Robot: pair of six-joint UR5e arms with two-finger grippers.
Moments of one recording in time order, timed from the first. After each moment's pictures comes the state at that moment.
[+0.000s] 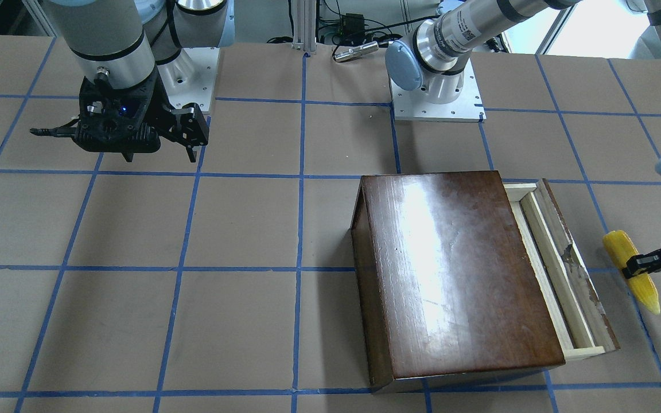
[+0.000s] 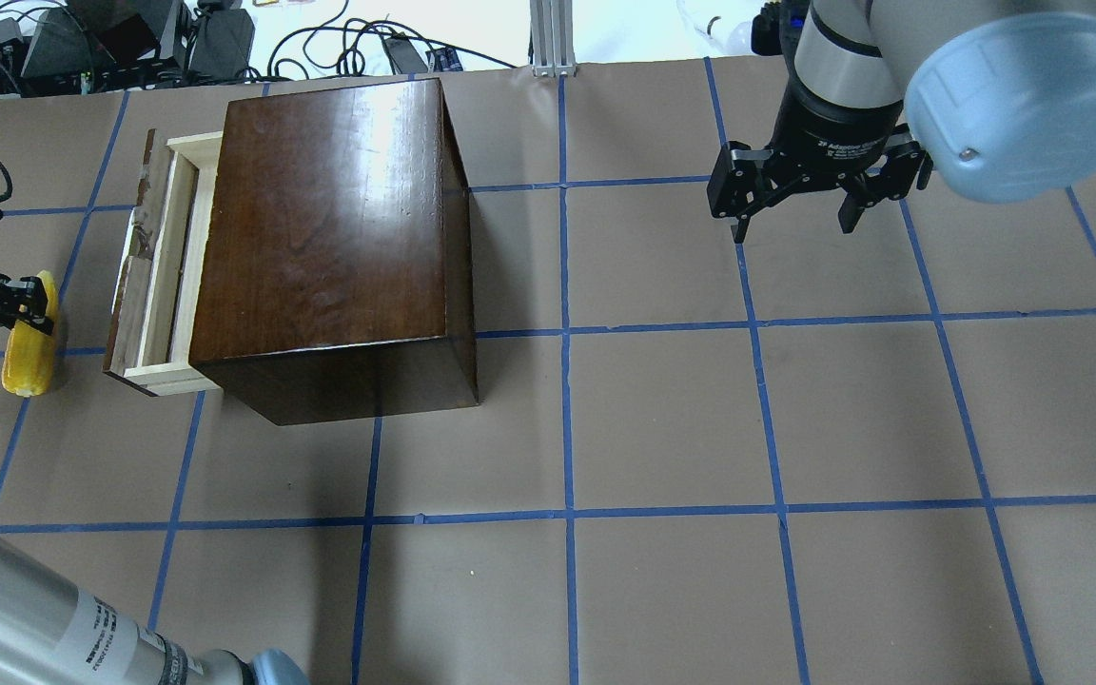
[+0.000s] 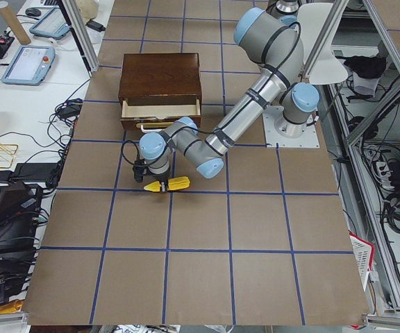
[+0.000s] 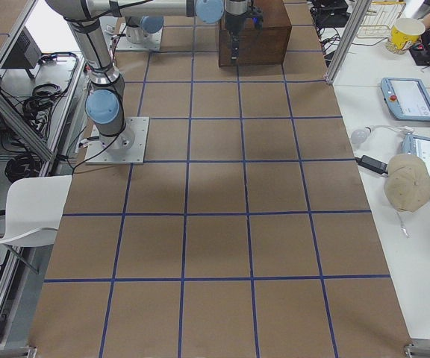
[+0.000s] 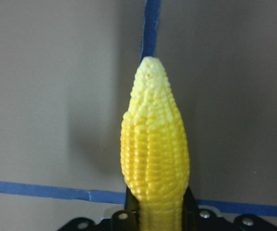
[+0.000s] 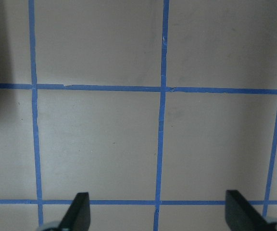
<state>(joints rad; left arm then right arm) -0.86 -2.14 -1.55 -1.04 1.60 0.60 1.66 -1.53 1.57 -1.60 -1.60 0.06</state>
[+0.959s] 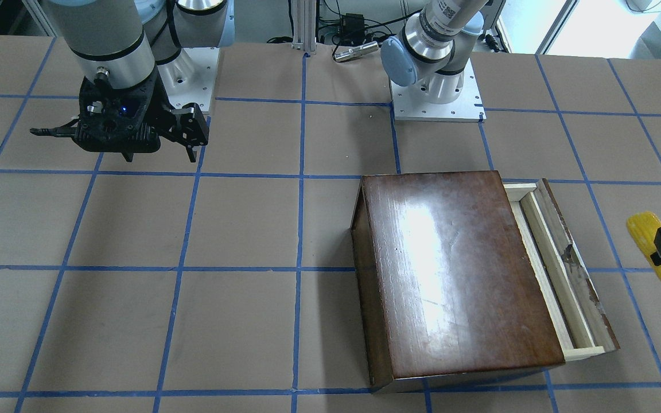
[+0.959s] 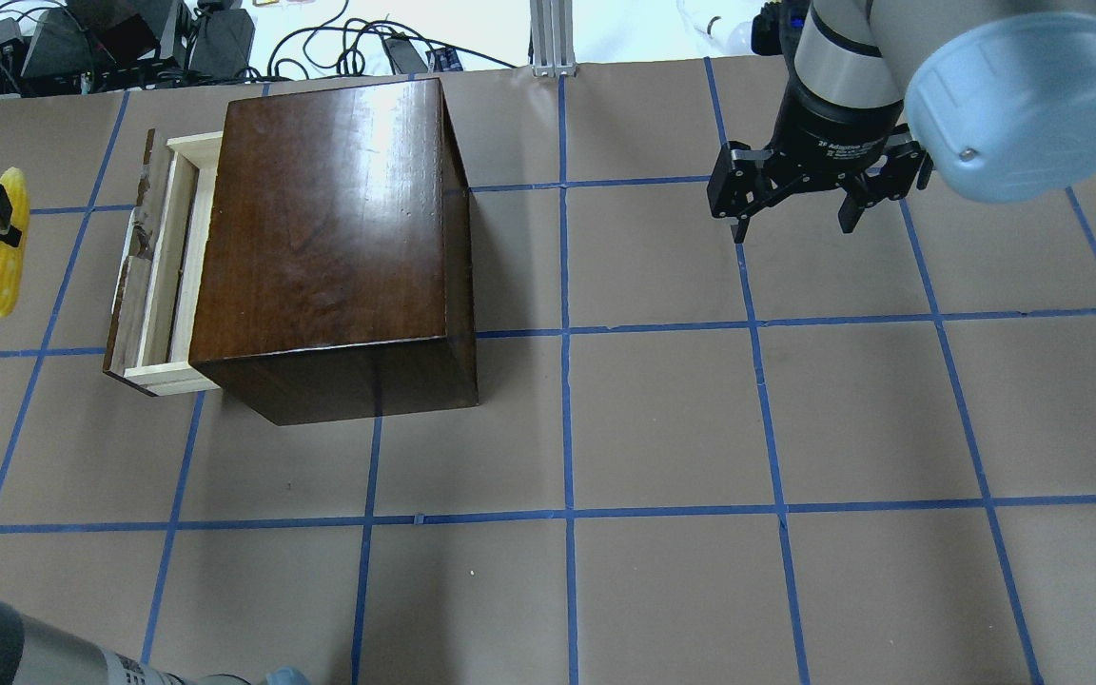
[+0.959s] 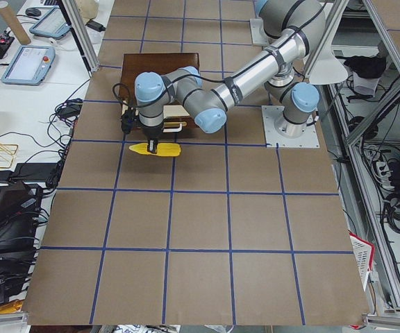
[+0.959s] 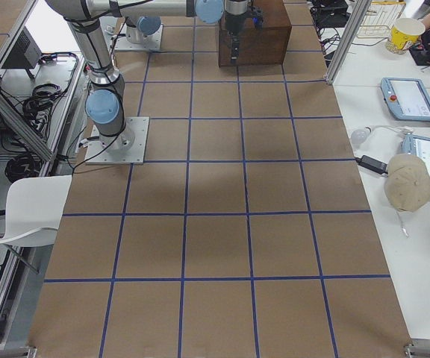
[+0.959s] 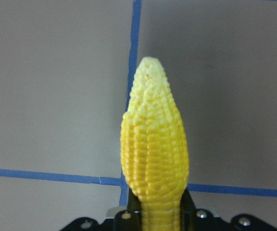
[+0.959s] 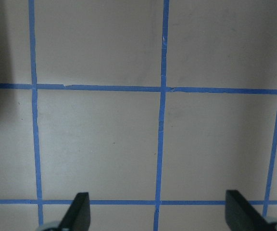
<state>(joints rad) -0.99 -1.90 -1.48 -1.25 1.55 0.63 1.66 -1.53 1.57 -1.60 -1.60 0.06</state>
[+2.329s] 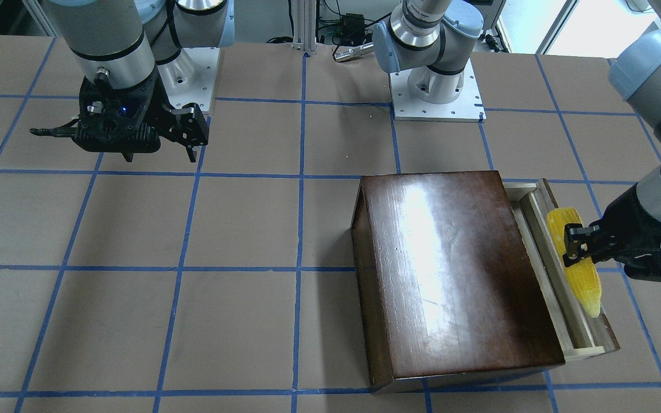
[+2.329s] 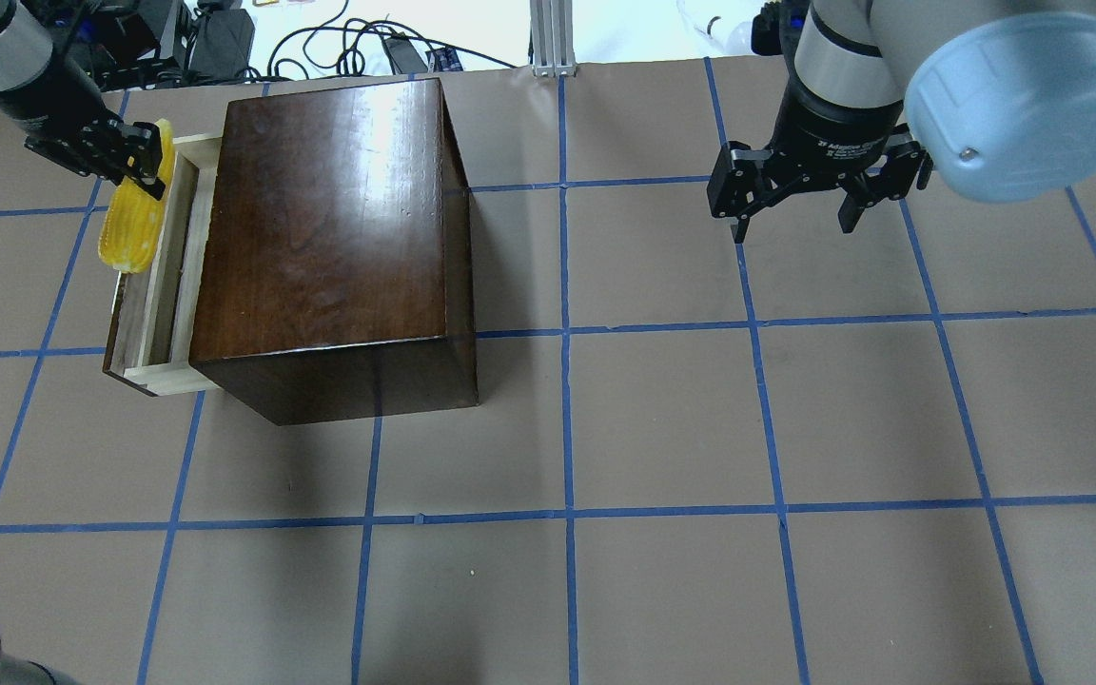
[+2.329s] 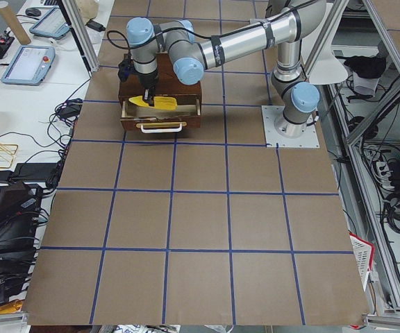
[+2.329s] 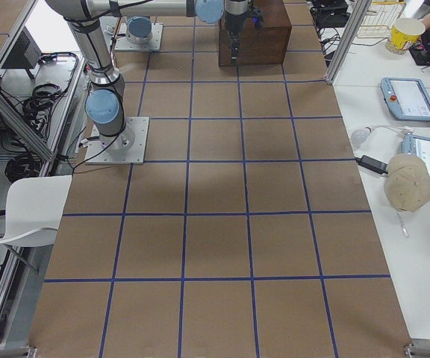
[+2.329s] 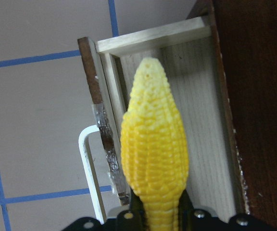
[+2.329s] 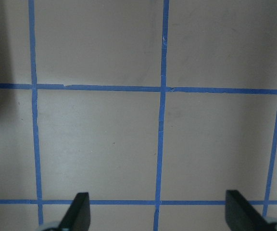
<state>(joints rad) -1.24 -1.88 -1.44 -1.39 1.54 0.41 1.66 -1.53 1.57 -1.60 -1.60 0.06</state>
